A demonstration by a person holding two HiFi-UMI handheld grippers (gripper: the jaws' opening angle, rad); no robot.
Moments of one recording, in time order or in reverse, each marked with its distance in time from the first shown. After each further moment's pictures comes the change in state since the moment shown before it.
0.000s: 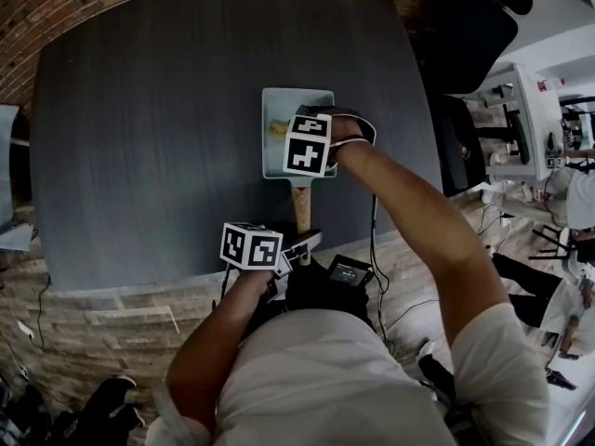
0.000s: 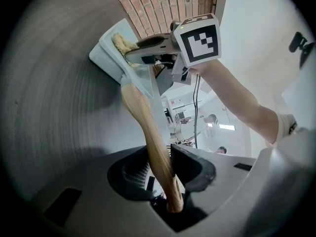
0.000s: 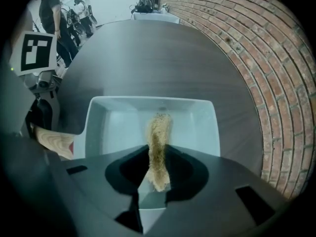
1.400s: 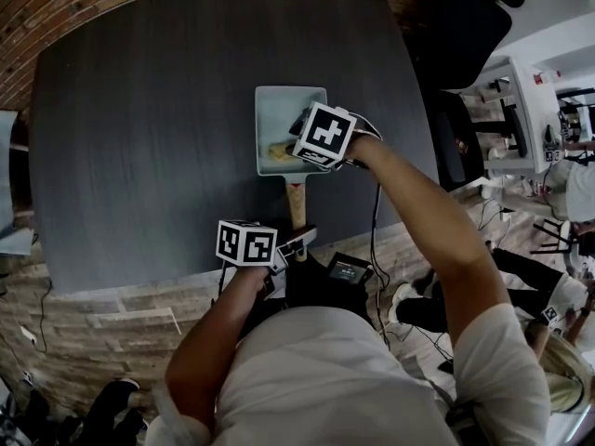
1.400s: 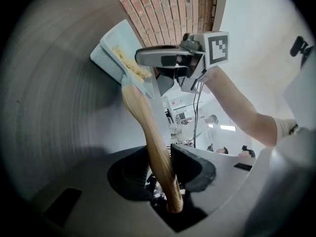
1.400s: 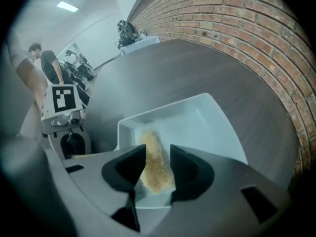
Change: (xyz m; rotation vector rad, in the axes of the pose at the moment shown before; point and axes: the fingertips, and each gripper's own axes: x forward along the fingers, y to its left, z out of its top) left arm 0.000 -0.001 0.001 0.003 -0.006 0.004; right arm -0.031 0.025 0.000 0.321 -0.211 0.262
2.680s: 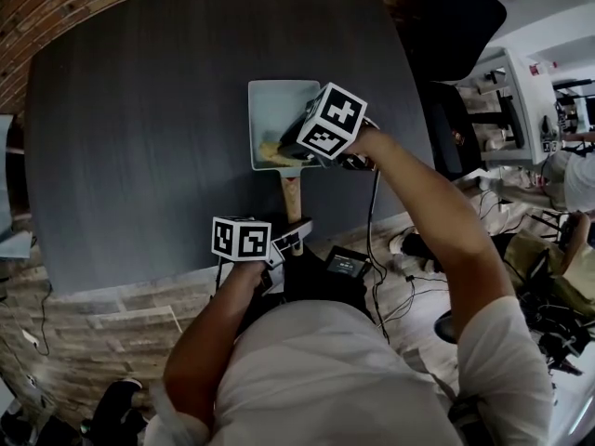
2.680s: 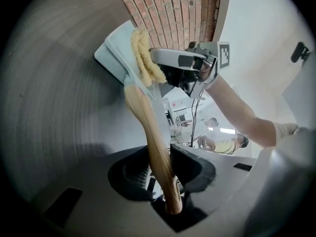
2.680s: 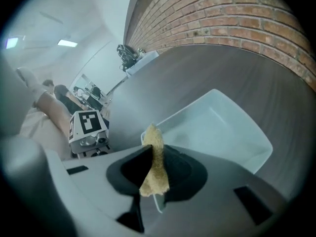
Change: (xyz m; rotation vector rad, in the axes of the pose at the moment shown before) left arm -0.004 0.002 0.002 -0.034 -0.020 -0.005; right arm -0.013 0.031 0.011 0.171 -0.144 0.256
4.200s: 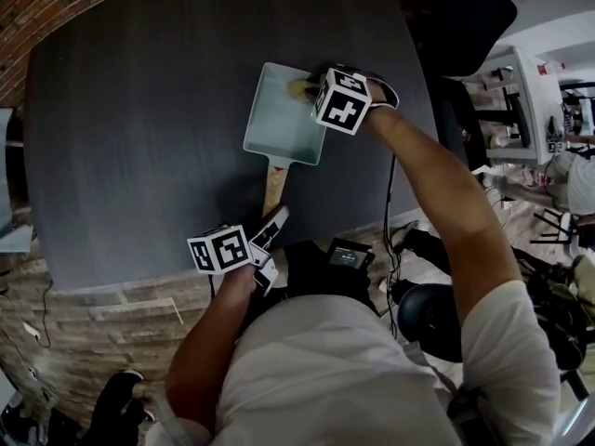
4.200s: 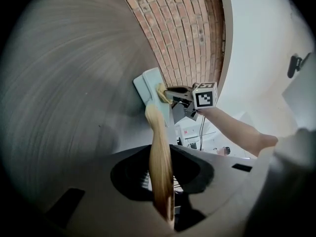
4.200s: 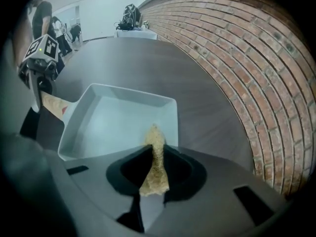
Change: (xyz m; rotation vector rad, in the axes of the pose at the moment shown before) left arm -0.061 0.026 0.033 -0.132 -0.334 0.125; right arm -0.041 -0.125 0.008 -0.409 0.151 -0.622
